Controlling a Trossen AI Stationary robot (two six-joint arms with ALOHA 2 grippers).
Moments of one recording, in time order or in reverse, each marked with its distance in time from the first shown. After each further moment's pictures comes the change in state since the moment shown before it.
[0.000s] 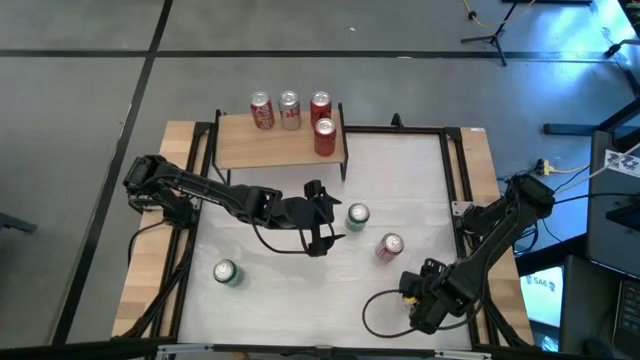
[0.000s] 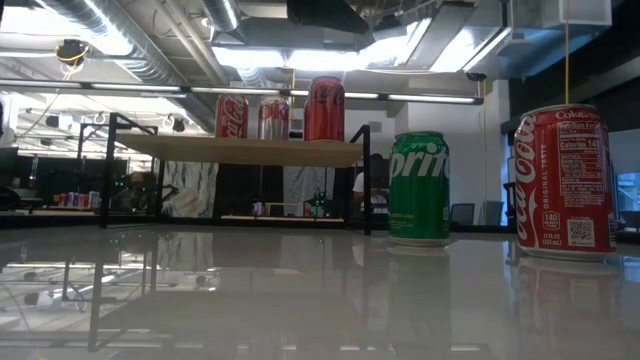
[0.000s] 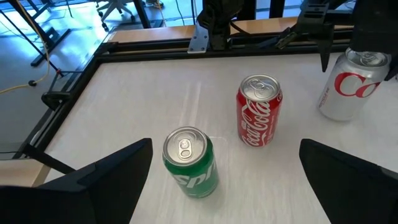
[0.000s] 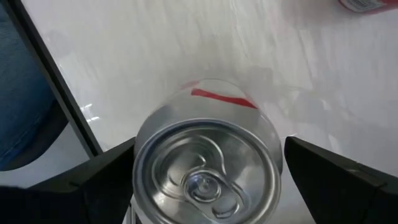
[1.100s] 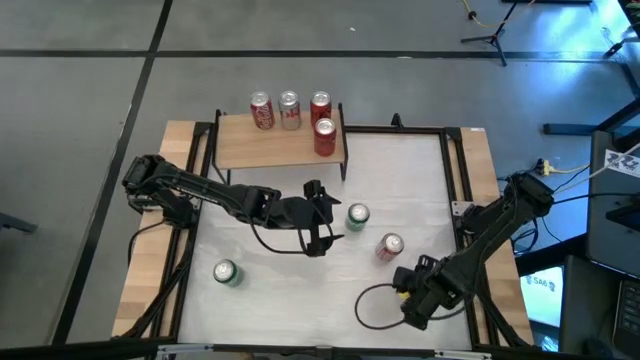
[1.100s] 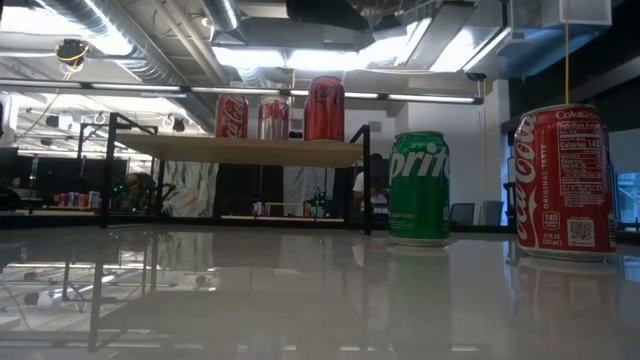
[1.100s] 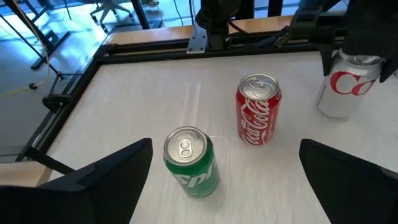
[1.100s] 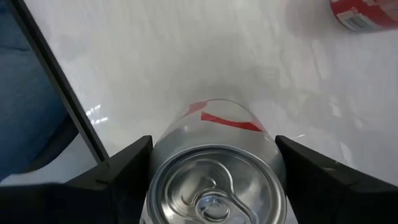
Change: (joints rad) left arm -0.003 -0.009 0.000 -0.006 0.002 0.020; right arm -0.066 -0.002 0.000 0.028 -0.034 -0.048
